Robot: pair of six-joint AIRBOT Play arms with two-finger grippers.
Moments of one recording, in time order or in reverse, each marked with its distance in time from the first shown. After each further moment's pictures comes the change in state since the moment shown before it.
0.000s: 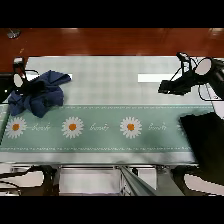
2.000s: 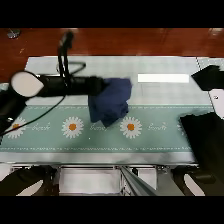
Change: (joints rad) left arm -0.600 0.414 -0.129 -0.906 -0.029 0.281; right arm 0.000 0.635 -0.039 0.003 0.116 0.057
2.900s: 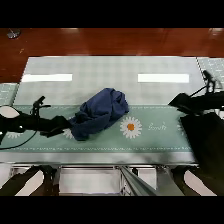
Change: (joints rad) left arm 0.626 0.065 -0.473 0.049 -0.424 0.128; right arm -0.257 -0.314 -0.340 0.286 -0.047 -0.158
